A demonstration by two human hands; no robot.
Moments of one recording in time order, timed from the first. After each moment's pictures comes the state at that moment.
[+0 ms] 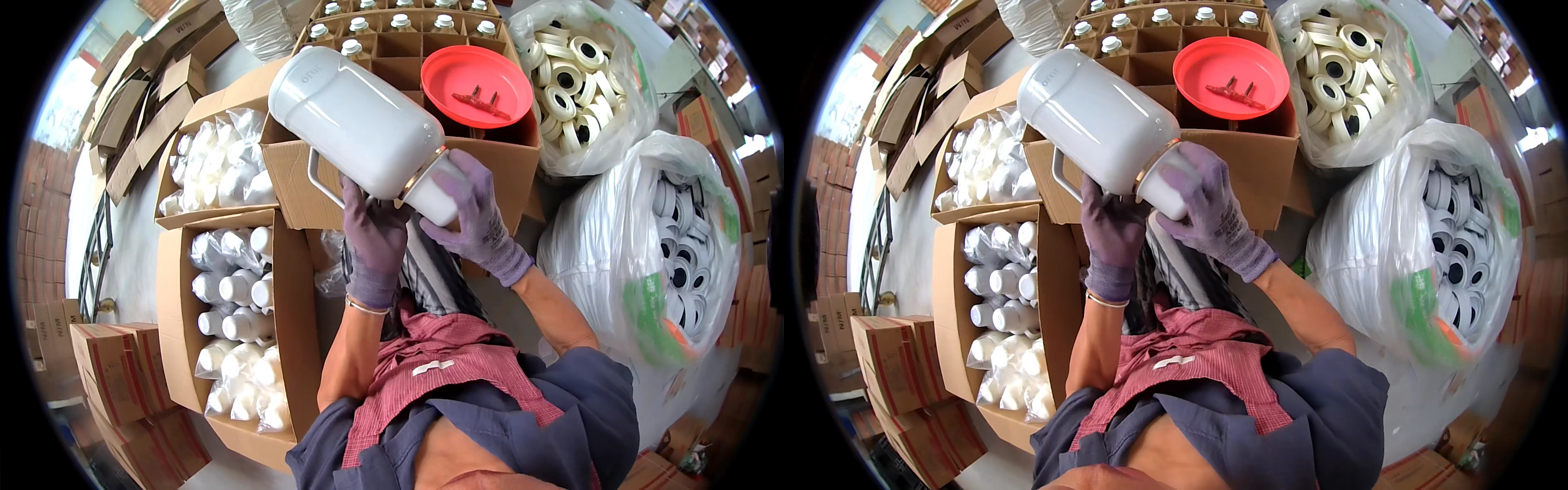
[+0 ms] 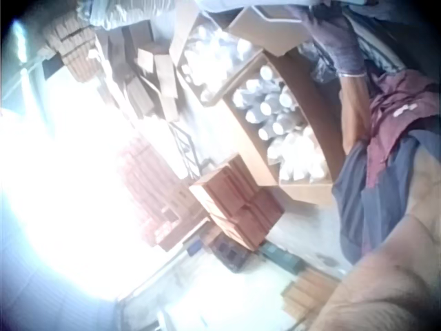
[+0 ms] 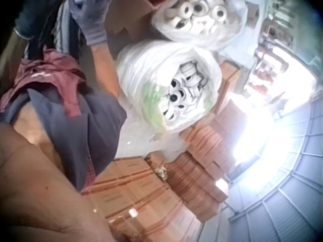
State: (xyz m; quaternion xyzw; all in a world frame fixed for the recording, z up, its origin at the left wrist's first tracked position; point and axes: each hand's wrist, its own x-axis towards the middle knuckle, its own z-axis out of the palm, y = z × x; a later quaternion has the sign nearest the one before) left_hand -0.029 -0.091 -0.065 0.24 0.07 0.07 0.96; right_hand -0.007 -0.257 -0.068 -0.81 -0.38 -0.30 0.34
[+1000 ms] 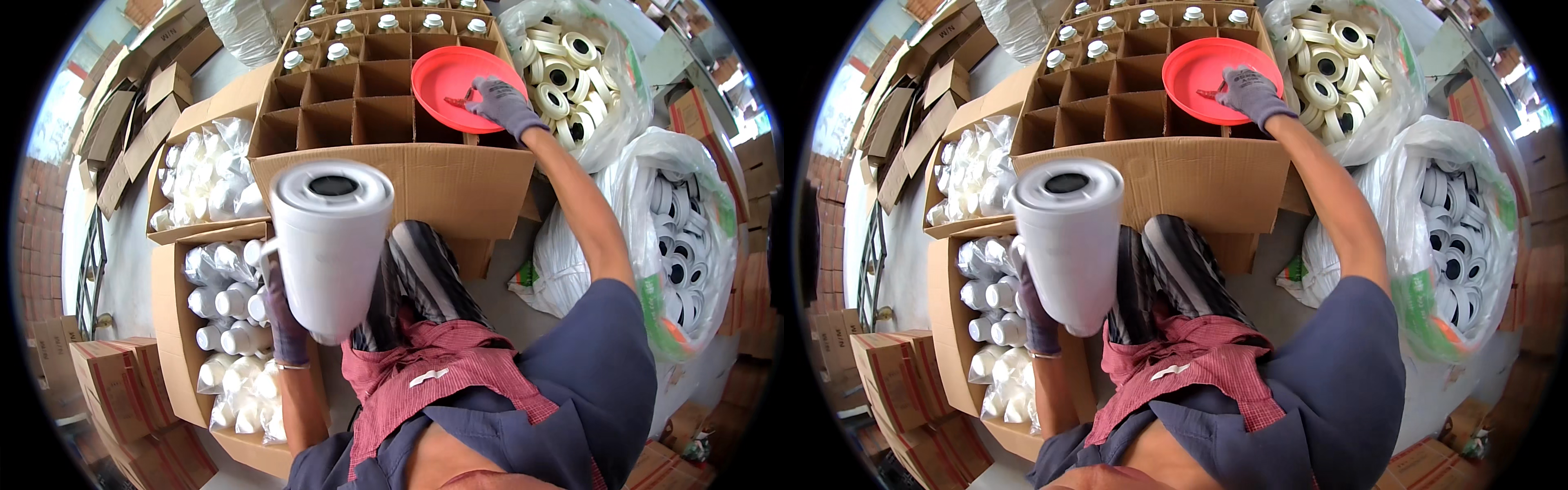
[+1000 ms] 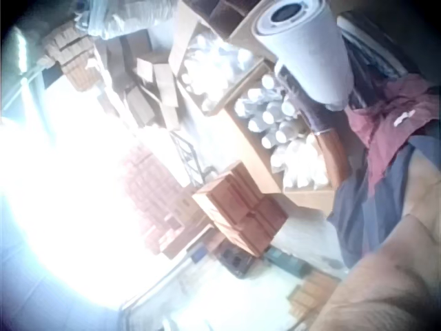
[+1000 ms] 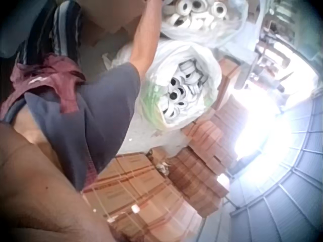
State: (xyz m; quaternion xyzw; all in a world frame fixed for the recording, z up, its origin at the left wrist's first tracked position) left_hand -0.102 0.039 -0.106 0.54 0.22 0.09 0.81; right_hand 0.212 -0.333 -0.062 -0.98 -0.19 -0.06 0.08
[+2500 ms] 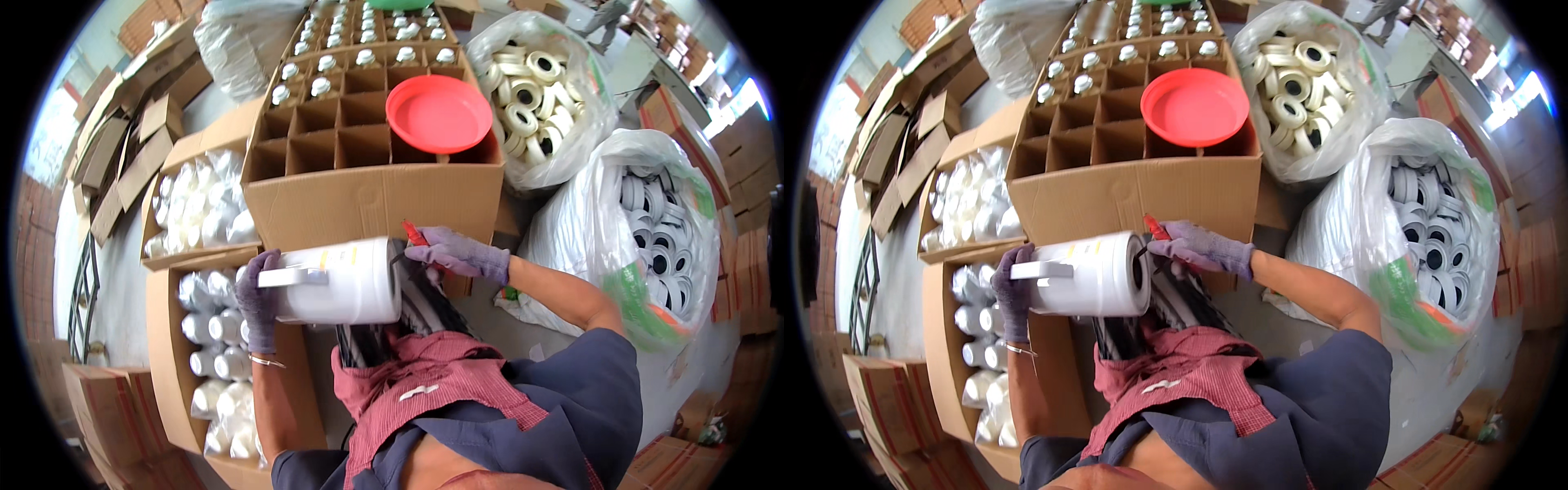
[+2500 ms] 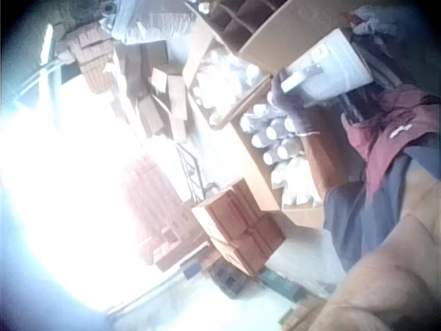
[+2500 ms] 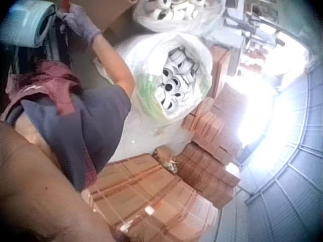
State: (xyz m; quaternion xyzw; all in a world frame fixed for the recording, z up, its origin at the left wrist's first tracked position) left_hand -0.079 0.076 -0.090 0.88 0.03 0.24 0.42; right_hand -0.011 -0.276 -0.065 -0.73 -0.16 0.36 0.55
